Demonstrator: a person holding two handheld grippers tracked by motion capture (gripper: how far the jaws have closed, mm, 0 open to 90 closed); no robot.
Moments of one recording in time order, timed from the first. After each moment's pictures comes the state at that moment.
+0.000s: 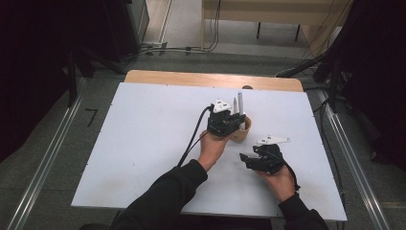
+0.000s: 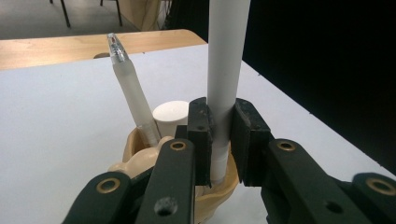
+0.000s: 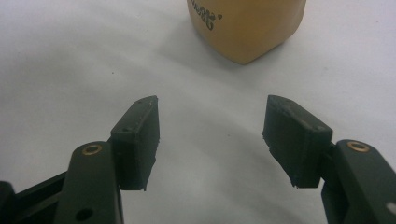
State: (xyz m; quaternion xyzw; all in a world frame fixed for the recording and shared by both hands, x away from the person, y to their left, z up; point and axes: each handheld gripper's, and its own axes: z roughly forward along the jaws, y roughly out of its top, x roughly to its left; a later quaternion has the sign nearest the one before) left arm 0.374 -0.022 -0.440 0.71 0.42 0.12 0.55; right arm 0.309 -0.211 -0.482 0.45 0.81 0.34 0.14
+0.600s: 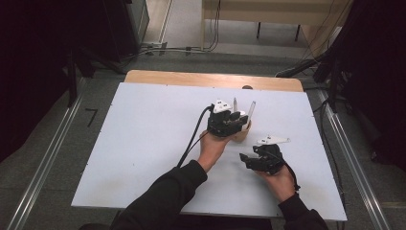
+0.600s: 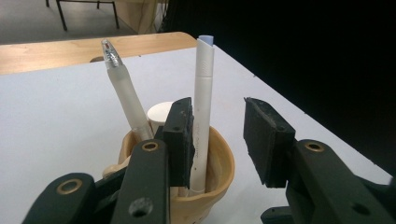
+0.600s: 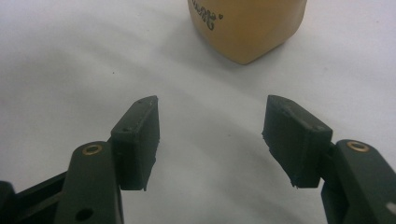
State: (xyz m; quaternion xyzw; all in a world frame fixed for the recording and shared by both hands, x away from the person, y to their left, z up) left arm 0.369 -0.020 -0.434 0.72 0.41 0.12 0.55; right arm 0.308 -0.211 -0.482 0.45 0.81 0.34 0.14
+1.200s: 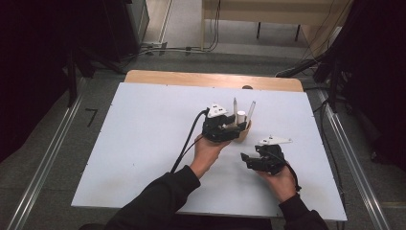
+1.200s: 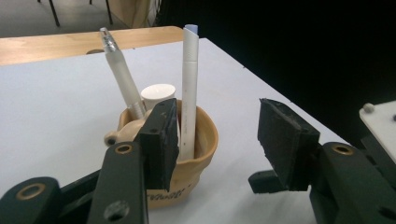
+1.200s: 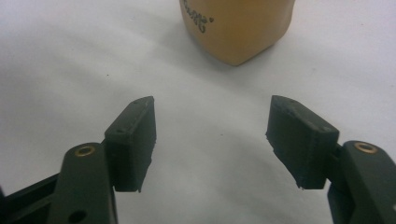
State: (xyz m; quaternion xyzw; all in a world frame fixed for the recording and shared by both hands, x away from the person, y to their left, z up) left arm 0.346 -0.003 -0.429 0.72 0.40 0.11 0.55; right arm 0.307 -0.213 -0.480 0.46 0.81 0.34 0.15
